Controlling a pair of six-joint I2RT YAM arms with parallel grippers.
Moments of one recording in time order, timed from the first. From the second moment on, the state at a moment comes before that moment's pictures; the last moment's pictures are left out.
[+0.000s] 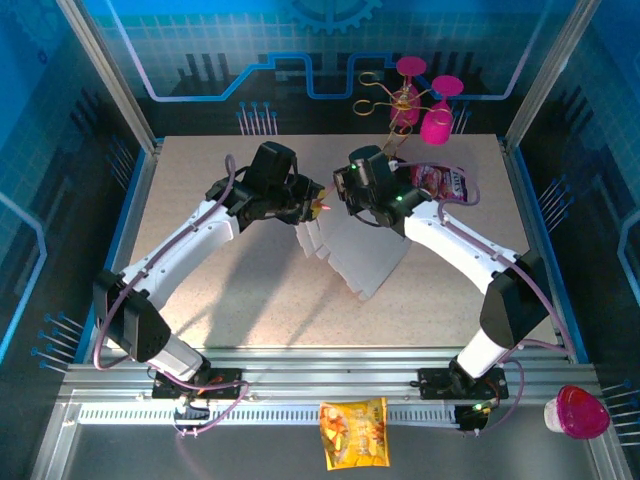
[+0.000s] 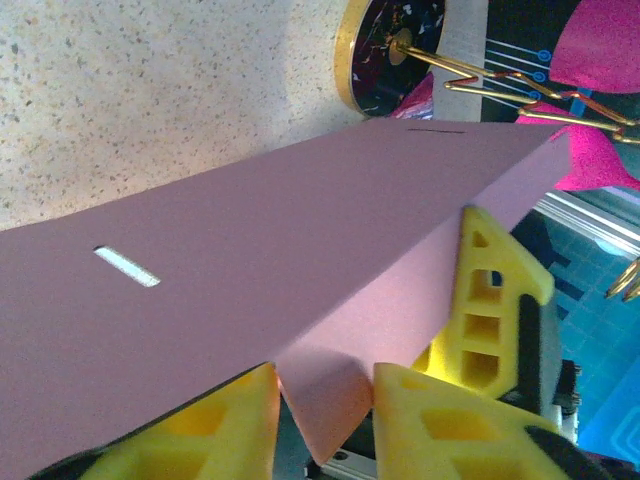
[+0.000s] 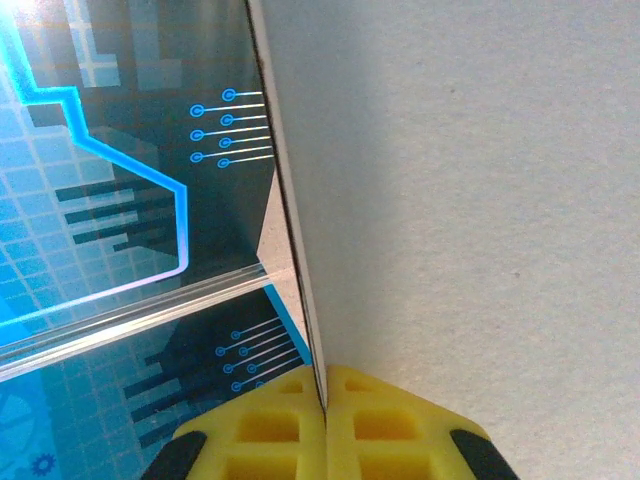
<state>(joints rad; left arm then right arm) -0.52 1.55 1.47 -0.66 0.25 -1.71 0.62 1.63 1.40 -0.34 0.11 1.67</state>
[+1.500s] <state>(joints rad) -0.73 1.14 0.75 -0.37 -0.07 -0.87 0.59 1.77 1.53 -0.35 0.07 1.77</state>
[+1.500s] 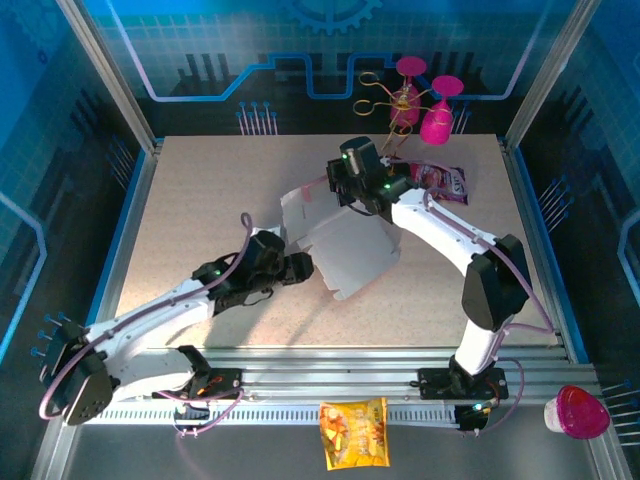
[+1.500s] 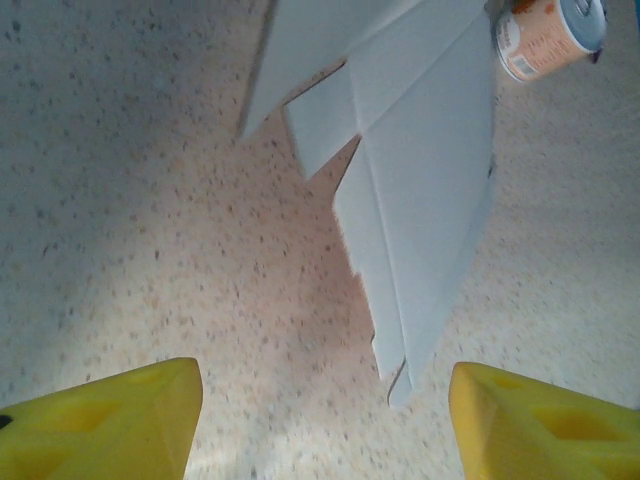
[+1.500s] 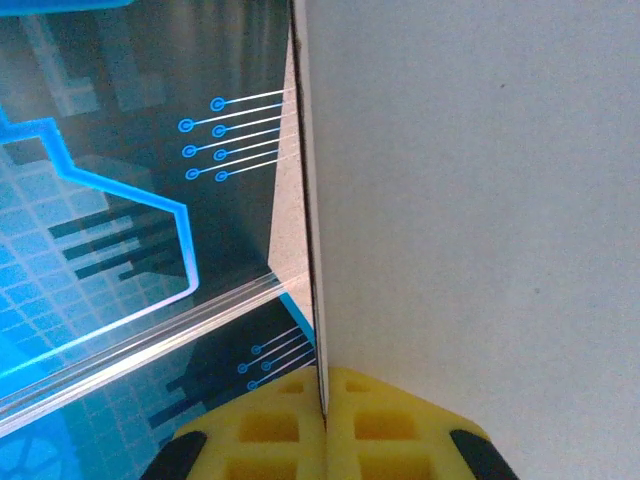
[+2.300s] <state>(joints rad) -0.66 1.48 1.01 -0.39 -0.14 -0.93 0.59 1.83 1.62 -0.49 0.09 1.83</state>
